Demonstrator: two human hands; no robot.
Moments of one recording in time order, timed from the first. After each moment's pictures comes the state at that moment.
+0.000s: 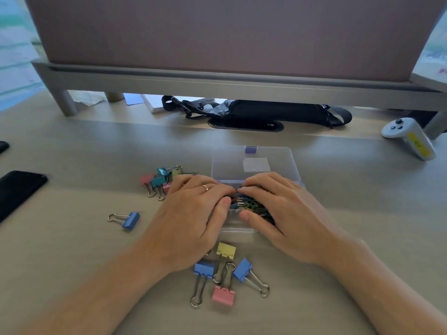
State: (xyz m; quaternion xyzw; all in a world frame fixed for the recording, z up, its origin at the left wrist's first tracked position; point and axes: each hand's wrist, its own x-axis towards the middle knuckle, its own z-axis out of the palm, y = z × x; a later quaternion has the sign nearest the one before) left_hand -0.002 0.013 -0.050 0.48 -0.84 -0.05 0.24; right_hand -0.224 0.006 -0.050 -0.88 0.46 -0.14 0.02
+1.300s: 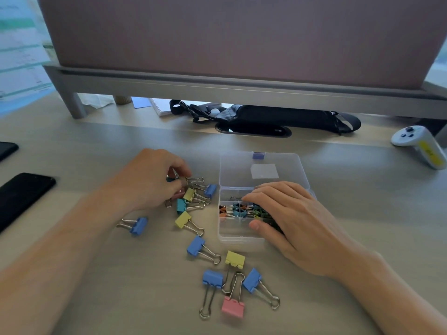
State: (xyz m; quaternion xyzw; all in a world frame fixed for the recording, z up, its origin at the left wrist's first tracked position) left_hand 0.073 -0.067 -0.026 0.60 -0.78 -0.09 0.15; right_hand -0.225 0.005 -0.050 -0.89 0.44 -0.12 -0.01
